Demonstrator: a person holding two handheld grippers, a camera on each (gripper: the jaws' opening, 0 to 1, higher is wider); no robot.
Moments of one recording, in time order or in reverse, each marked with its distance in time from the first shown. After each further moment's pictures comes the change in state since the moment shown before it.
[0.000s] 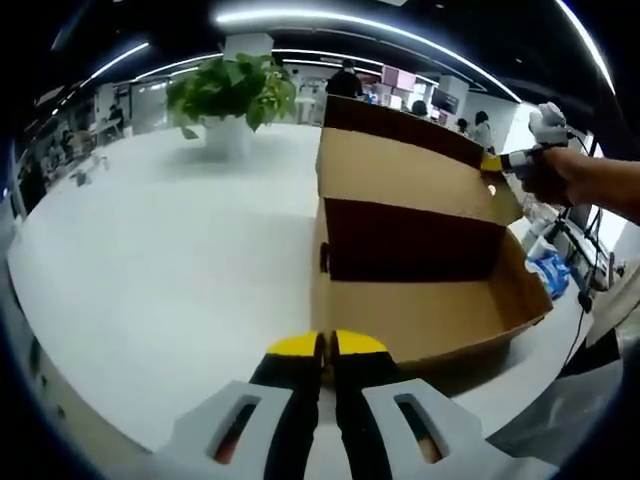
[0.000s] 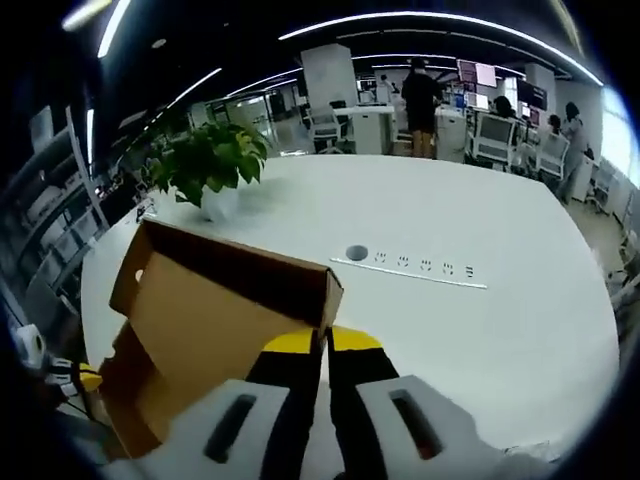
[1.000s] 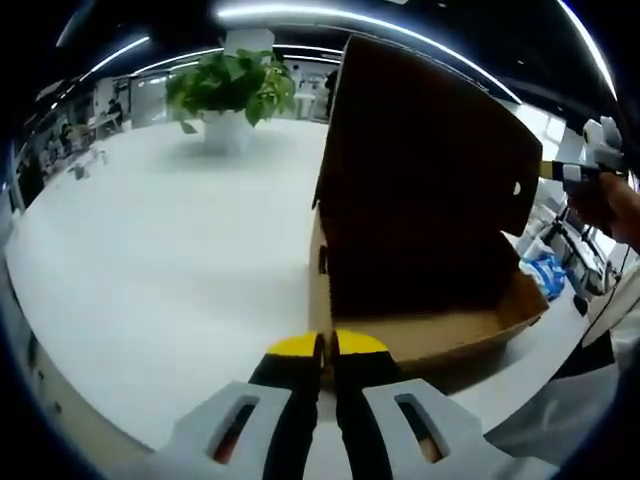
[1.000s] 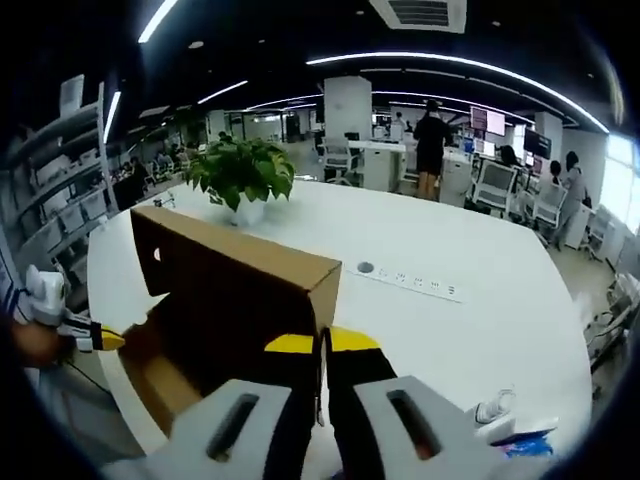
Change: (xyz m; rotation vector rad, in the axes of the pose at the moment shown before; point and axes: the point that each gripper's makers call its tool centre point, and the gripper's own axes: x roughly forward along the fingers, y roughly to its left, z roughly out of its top) left arm -0.003 -0.002 -0.002 -0.022 0.017 -0.017; right arm -0.086 0.042 -0.019 -0.167 -0.091 -0.035
